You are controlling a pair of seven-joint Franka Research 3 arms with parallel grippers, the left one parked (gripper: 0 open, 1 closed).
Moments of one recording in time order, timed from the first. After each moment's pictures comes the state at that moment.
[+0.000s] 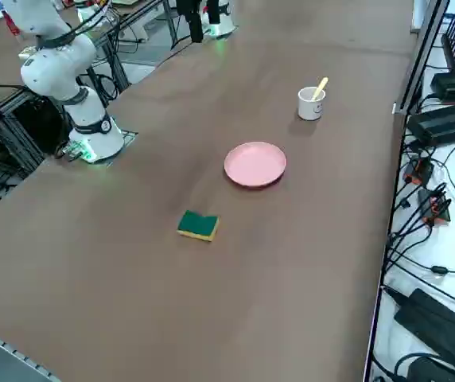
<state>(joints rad) 0.05 -0.03 -0.08 -1.55 -0.01 1.50 -0.03</state>
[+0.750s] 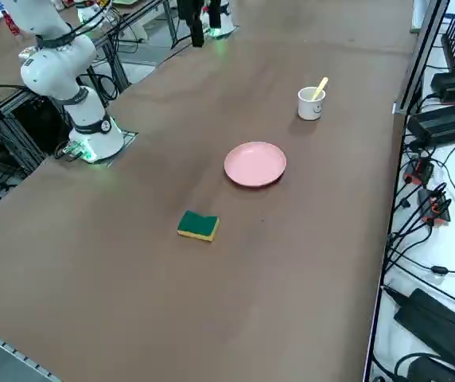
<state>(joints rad) 0.04 0.01 -0.08 -1.56 -0.02 1.51 -0.03</state>
